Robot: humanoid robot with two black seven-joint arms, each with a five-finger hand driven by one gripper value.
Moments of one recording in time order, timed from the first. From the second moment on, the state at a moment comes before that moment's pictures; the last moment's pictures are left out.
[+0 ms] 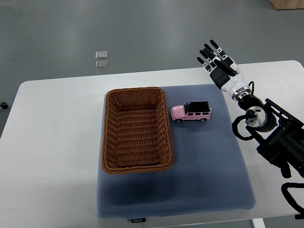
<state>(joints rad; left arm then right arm) -0.12 0.00 -0.06 -0.22 0.12 0.01 0.02 0.70 -0.10 0.96 0.61 -0.11 0.33 0.27</state>
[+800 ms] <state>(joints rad) -0.12 0.00 -0.06 -0.22 0.12 0.01 0.01 1.10 -0.45 0.39 0.81 -0.95 0.56 0.14</state>
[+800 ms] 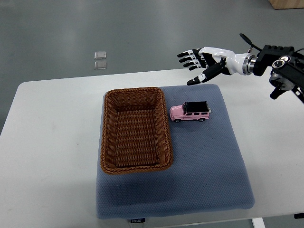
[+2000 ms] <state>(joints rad) -0.12 0.00 -0.06 -0.22 0.12 0.01 0.01 1.12 -0.36 0.03 0.80 -1.22 0.29 0.11</state>
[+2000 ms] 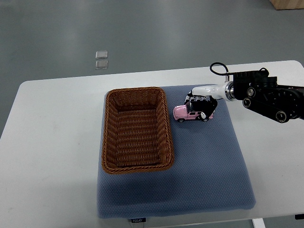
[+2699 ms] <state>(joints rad) -0.12 0.00 -0.06 -0.21 0.12 0.01 0.02 1.40 -0.32 0.03 0.94 -1.12 0.43 0.07</state>
